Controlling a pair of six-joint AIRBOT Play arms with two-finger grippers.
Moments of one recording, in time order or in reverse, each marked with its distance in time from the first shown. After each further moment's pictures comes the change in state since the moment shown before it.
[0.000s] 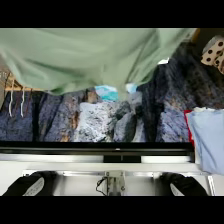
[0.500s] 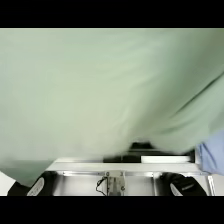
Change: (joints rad) left arm -0.001 0.196 -0.077 0.101 -0.103 -0.063; right arm 0.001 0.135 0.053 -0.077 0.114 0.042
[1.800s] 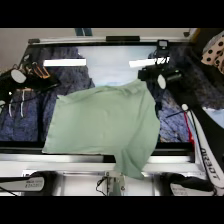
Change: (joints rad) left arm 0.050 -0.774 -0.542 -0.025 0.145 -0.039; right arm -0.001 -0.752 -0.452 -0.218 -0.379 0.364
